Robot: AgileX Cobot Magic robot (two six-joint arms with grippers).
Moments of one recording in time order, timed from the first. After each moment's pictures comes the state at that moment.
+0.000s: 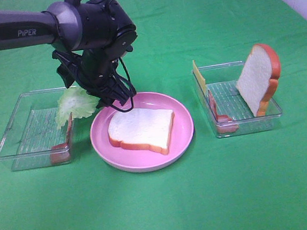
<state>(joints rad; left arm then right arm) -0.63 2.37 -1.88 0.61 1.12 -0.41 -0.02 0.00 -0.50 0.10 1.07 -0.11</state>
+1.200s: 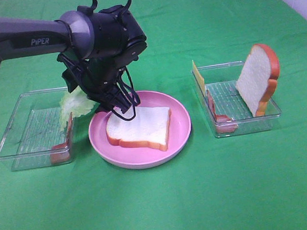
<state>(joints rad) -0.66 2.39 -1.88 0.65 1.17 -0.41 -0.02 0.00 -0.50 0.10 1.07 -0.11</state>
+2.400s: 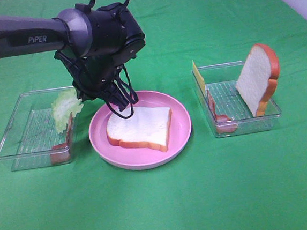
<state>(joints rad) -0.66 2.38 -1.88 0.66 1.18 -0.41 -0.02 0.00 -0.50 0.10 1.07 -0.11</state>
